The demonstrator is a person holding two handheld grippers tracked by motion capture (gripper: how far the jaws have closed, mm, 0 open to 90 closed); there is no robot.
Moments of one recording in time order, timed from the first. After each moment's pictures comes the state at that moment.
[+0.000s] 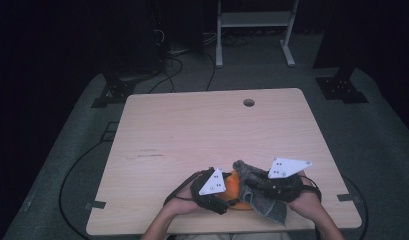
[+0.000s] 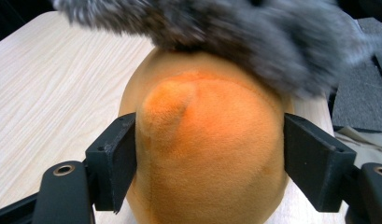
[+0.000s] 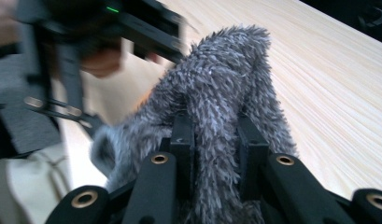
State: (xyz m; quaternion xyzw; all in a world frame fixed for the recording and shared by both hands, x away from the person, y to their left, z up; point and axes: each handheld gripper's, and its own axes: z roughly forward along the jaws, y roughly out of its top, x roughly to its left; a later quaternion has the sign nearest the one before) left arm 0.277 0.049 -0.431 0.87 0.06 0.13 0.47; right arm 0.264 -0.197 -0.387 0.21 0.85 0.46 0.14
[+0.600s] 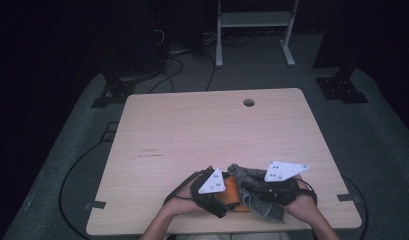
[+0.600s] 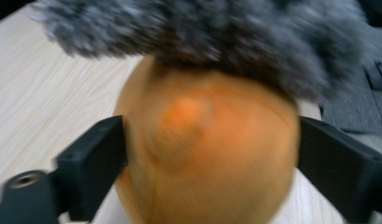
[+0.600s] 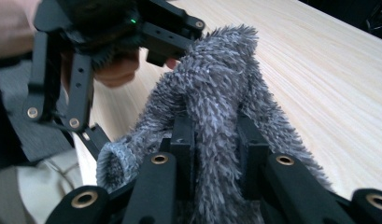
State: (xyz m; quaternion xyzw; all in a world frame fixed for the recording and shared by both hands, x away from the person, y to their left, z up) left arm 0.278 0.045 -0.431 0.87 0.08 0.11 0.47; right arm 0.257 -0.187 -0.392 0.21 0.85 0.47 0.13
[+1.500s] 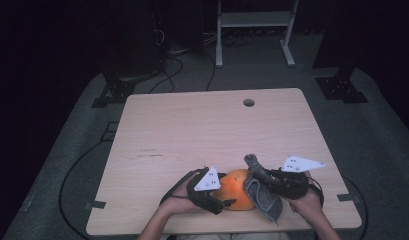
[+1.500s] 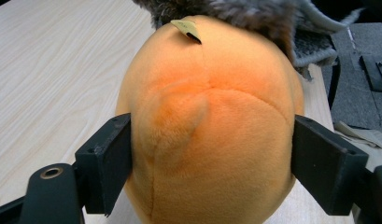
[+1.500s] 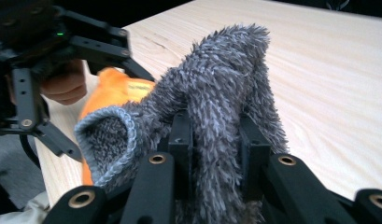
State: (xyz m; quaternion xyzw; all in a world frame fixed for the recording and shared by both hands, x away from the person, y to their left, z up) left arm 0.284 0.059 -0.439 0.87 0.08 0.10 0.47; right arm 0.275 -0.225 -0.417 0.32 0.79 0.51 0.12
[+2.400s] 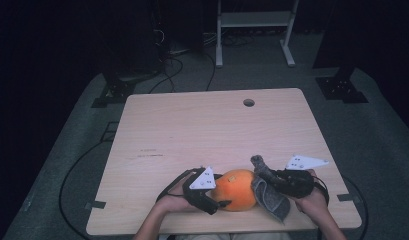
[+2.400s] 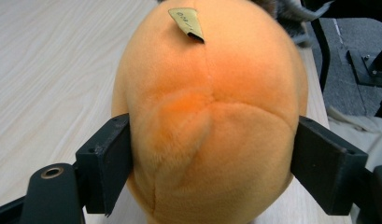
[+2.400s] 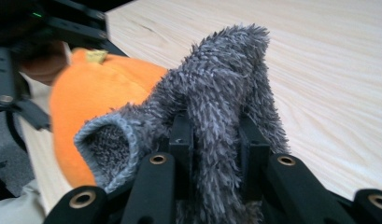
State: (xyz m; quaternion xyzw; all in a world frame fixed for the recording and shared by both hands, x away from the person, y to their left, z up) left arm 0.289 0.073 -0.442 0.88 0.08 0.08 0.46; right arm 0.279 -0.238 -0.421 0.34 0.80 0.49 0.11
